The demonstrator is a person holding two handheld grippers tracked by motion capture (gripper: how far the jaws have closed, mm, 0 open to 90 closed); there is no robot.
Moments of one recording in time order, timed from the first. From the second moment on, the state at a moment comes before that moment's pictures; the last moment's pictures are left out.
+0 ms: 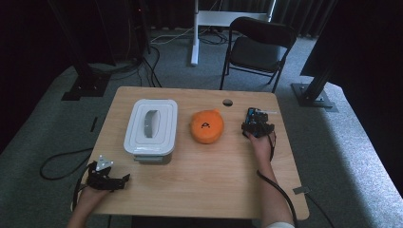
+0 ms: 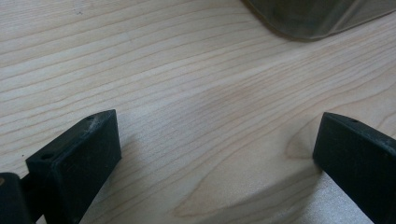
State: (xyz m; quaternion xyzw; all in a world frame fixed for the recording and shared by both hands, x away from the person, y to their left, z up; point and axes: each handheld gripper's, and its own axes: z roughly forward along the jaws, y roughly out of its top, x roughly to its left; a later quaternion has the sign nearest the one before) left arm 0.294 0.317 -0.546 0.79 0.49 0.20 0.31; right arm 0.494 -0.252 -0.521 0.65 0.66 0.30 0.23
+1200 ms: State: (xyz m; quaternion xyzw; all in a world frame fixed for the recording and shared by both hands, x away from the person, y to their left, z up) left arm 0.294 0.317 -0.546 0.79 0.50 0.20 0.31; right arm 0.512 -0.253 -0.532 0.70 0.63 0.28 0.20
